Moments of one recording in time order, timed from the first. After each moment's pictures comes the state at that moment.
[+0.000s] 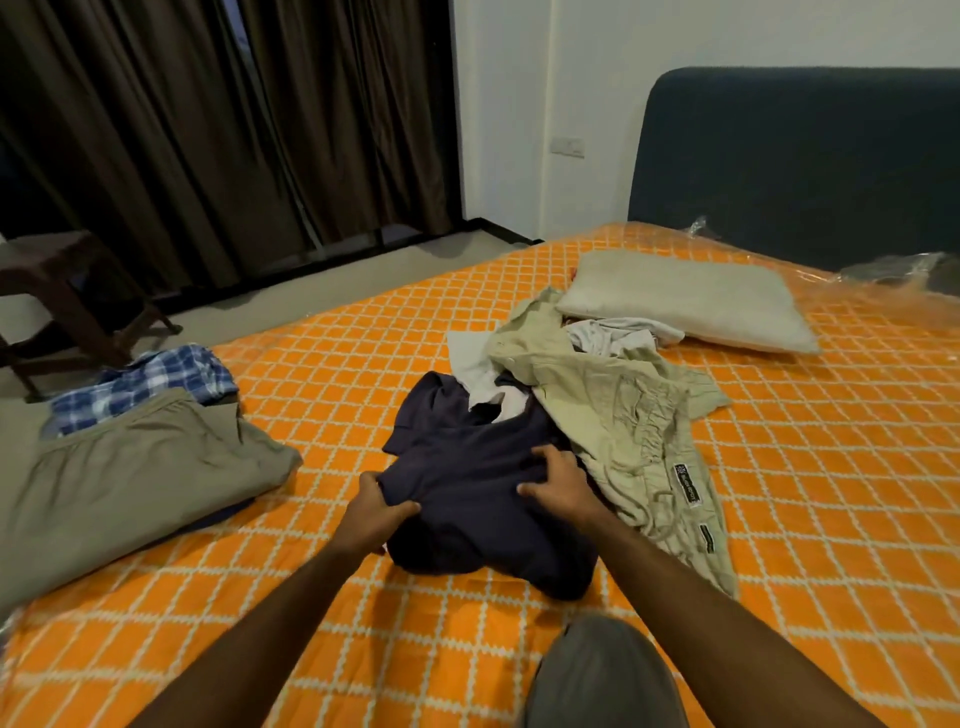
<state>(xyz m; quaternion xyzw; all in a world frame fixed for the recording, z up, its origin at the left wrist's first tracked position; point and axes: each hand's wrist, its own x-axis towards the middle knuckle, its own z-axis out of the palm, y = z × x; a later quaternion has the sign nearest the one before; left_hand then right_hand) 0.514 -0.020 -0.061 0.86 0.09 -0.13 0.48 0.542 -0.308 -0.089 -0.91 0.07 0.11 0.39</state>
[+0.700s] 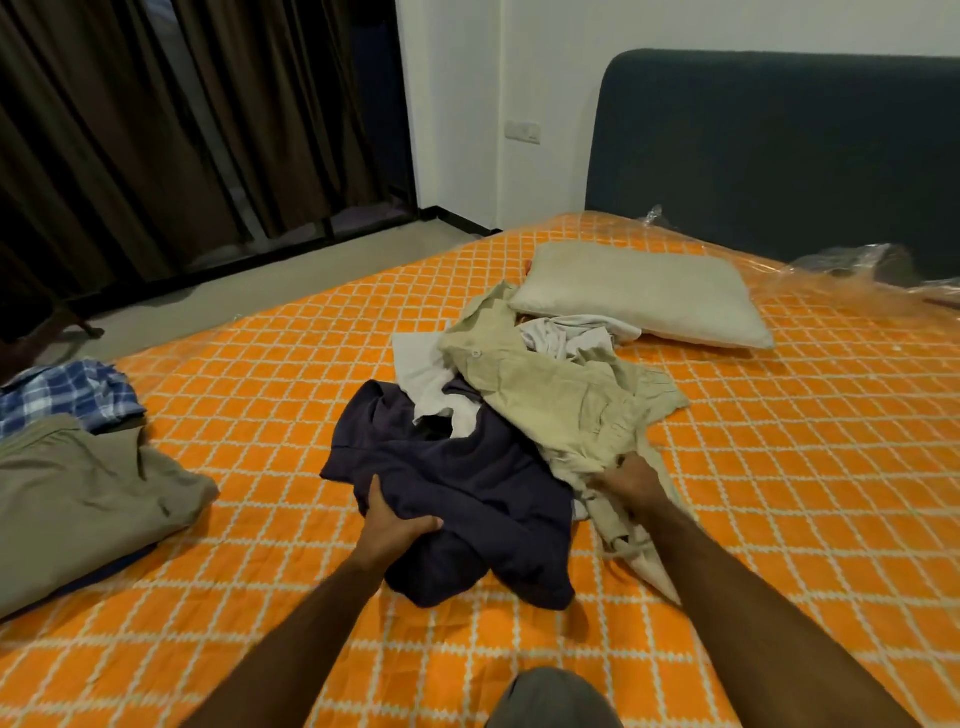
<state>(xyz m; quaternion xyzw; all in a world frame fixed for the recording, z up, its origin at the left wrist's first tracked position) 0.565 -0.119 -0.117 0.76 0.11 -0.15 0.63 0.568 -0.461 -0.105 -0.85 0.31 0.06 0.43</state>
